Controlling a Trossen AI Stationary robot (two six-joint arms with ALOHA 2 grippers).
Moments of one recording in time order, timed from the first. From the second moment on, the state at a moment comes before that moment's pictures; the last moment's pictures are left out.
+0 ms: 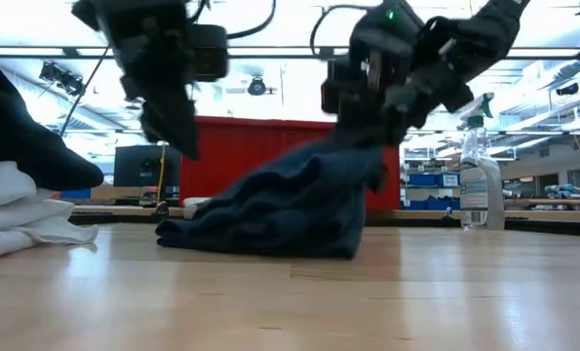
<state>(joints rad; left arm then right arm) -0.16 1.44 0.89 -0.39 0.05 -0.50 0.02 1.73 0.81 0.30 -0.33 0.58</state>
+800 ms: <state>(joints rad) 0.24 1.71 0.89 -0.05 0.60 -0.06 0.04 1.70 0.81 0.15 -0.31 0.36</state>
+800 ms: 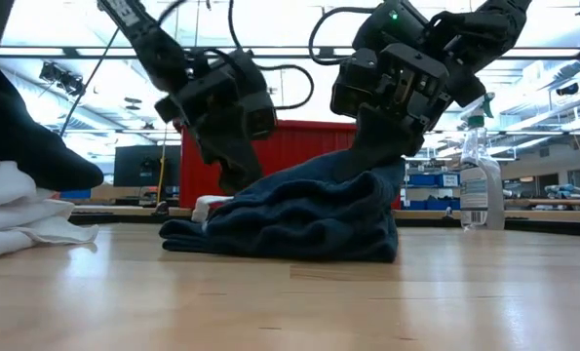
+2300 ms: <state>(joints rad) 0.10 1.20 0.89 -0.30 0.94 -0.72 0.08 1.74 1.25 0.14 -0.32 0.47</state>
